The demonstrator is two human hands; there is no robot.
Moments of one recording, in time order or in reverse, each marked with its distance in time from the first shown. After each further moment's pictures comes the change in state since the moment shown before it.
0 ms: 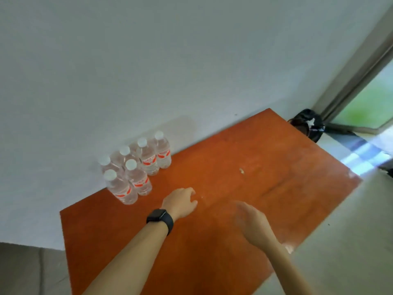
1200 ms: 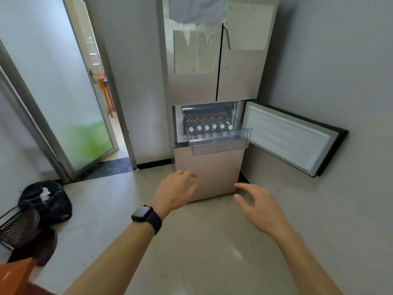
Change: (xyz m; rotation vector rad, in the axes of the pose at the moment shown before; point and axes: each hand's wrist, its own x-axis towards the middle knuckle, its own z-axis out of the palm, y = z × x) left_hand -0.167 0.976 0.397 0.333 -0.058 1.385; right_hand -0.599 0.600 -0.441 0.048 1.099 0.787
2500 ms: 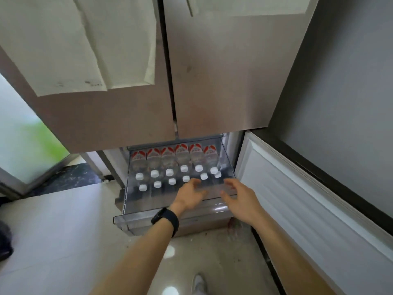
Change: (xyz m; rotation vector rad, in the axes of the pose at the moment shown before) left_hand 0.675 0.022 0.197 -0.544 -0.268 -0.443; right_hand 0.648 0.272 0.018 0.219 -0.295 0.176
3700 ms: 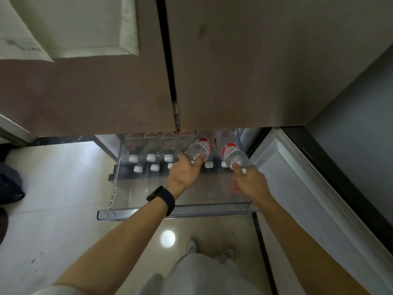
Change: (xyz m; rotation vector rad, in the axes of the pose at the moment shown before) left_hand 0.104 -0.005 -0.018 -0.098 0.193 -0.263; right_hand 0.138 0.014 0.001 0.008 -0.048 0.394
